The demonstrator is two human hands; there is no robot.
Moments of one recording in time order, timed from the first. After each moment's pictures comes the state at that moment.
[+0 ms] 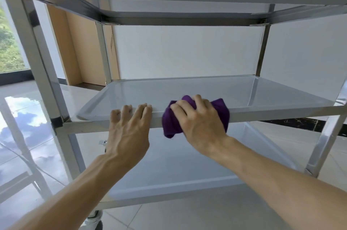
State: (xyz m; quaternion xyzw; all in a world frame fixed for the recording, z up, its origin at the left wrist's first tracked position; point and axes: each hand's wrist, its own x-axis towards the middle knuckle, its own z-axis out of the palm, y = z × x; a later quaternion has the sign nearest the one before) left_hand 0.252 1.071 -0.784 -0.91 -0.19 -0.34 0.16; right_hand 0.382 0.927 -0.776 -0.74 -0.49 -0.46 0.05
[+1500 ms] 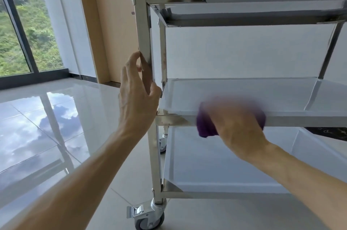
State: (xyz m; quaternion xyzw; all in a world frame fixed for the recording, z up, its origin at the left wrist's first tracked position) left_hand 0.229 1.102 -0.716 -0.77 -0.17 -0.59 -0.18; right_hand 0.396 0.932 -0.784 -0.69 -0.48 -0.54 0.01
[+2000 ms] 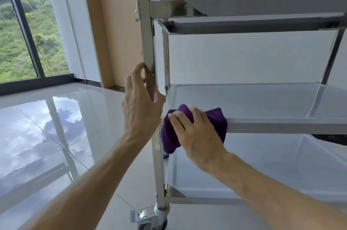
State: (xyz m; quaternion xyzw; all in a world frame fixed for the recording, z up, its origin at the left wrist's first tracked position) left_hand 0.230 1.101 -0.714 -0.76 -0.20 -0.59 -0.18; right_hand 0.326 0.985 -0.775 -0.72 -0.55 -0.42 0.02
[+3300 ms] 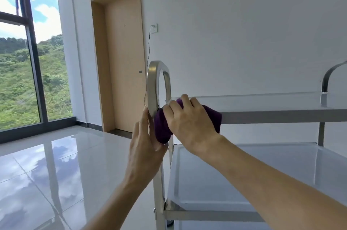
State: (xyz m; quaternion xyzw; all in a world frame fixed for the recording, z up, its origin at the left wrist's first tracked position) left_hand 0.236 1.129 -0.599 -0.79 -0.13 -0.55 -0.24; right_hand 0.320 1.021 -0.525 -0.72 -0.48 -0.50 -0.04
